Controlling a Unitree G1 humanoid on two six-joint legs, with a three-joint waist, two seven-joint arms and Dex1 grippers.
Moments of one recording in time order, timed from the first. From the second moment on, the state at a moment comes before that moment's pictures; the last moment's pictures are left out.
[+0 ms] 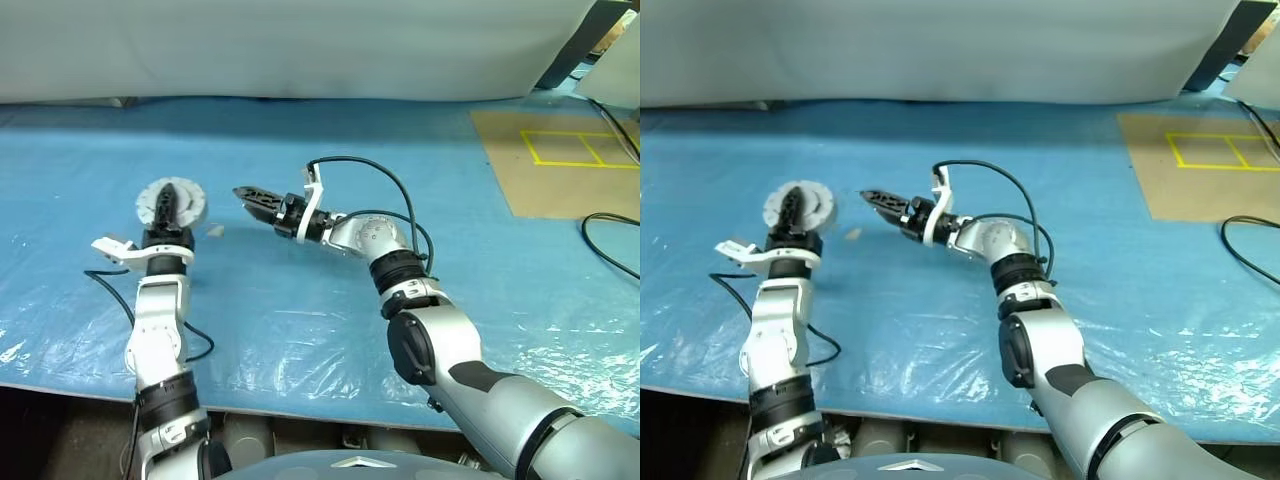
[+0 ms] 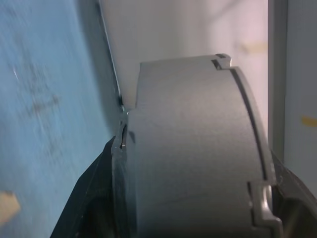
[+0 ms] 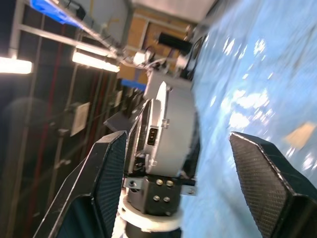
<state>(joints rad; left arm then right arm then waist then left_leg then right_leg) -0.30 -0.03 0.54 -0.01 -1.34 0.23 -0.06 -1.01 0.13 -0.22 0.86 0.74 0.82 0.65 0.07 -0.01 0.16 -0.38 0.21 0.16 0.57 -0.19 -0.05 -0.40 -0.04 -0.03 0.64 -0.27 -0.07</state>
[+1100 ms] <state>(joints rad) -0.72 0.34 0.76 1.10 -0.87 -0.22 -0.41 -1.03 0.13 -0.18 0.66 0.74 0.79 0.61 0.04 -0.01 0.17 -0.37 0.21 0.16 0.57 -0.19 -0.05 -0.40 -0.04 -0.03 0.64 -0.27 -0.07</state>
